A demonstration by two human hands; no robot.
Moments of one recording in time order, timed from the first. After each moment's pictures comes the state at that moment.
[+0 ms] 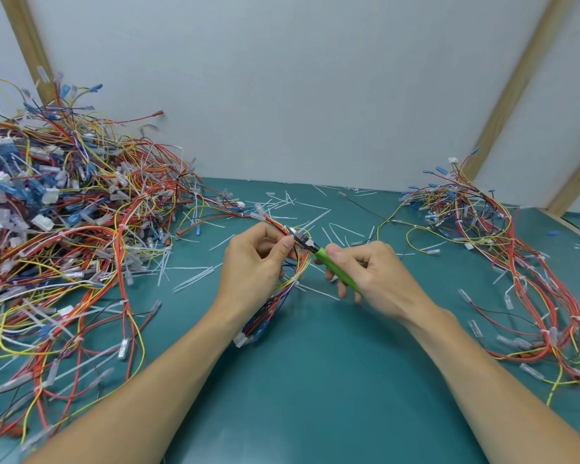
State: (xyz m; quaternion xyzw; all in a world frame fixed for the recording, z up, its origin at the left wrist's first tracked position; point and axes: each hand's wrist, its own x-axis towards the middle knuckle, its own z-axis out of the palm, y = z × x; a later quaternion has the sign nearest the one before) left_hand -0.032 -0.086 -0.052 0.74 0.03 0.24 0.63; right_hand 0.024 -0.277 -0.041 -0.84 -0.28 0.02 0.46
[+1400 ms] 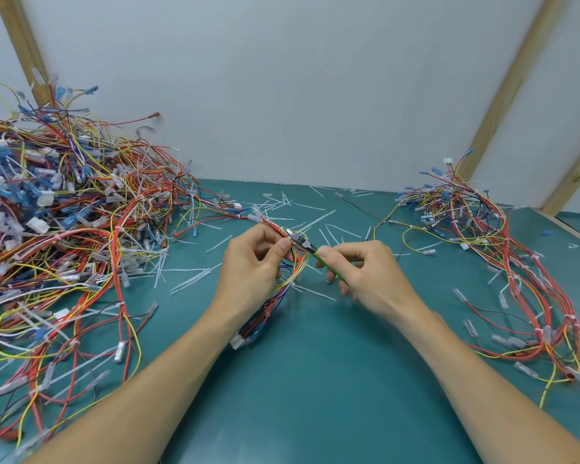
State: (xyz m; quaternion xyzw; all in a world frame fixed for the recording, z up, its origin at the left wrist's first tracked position) left_hand -0.029 -0.085 -0.054 0.74 0.02 0.23 0.64; right_hand 0.020 -0.271 -0.041 -0.83 -0.23 0.01 0.50
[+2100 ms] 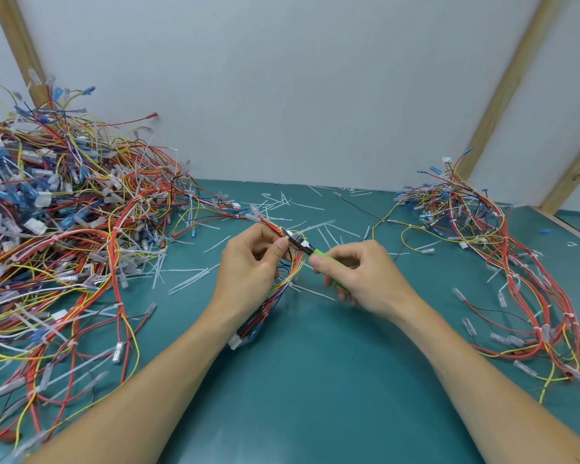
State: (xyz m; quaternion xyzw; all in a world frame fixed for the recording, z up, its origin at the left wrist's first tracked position) left_hand -0.031 -0.085 -0.054 0.75 0.02 0.24 0.62; right_hand 0.026 -0.271 -0.045 -0.82 -0.25 0.05 0.51
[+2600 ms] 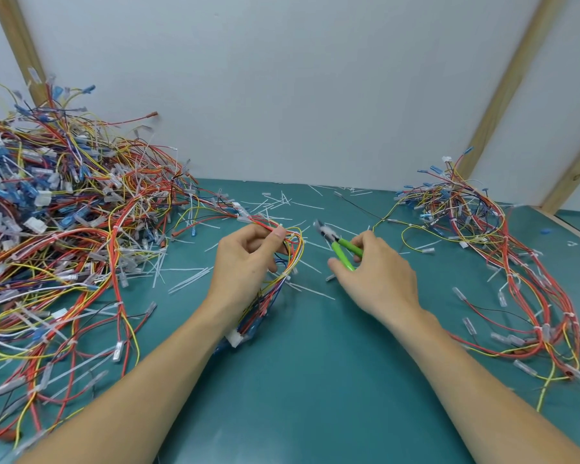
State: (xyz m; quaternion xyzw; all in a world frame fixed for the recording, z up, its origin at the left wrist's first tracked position) left_hand -0.031 -0.082 -0.050 0.71 0.06 0.23 0.66; right_hand 0.035 -0.273 -0.057 -0.96 -0.07 -0.11 0.25
